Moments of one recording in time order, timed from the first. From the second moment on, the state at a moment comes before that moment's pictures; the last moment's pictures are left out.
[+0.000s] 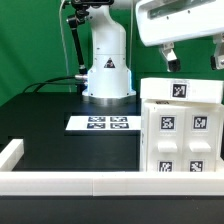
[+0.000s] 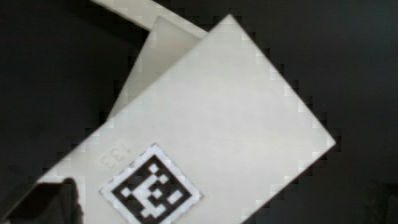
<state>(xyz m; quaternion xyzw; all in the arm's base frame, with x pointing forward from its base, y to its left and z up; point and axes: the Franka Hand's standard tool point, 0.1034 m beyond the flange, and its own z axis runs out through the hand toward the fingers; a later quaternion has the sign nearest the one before) 0.629 0.096 0.186 -0.87 0.48 0.01 0.11</state>
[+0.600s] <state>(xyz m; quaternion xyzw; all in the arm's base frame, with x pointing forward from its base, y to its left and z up) 0.638 0.094 0.189 -0.99 0.07 -0.07 0.06</state>
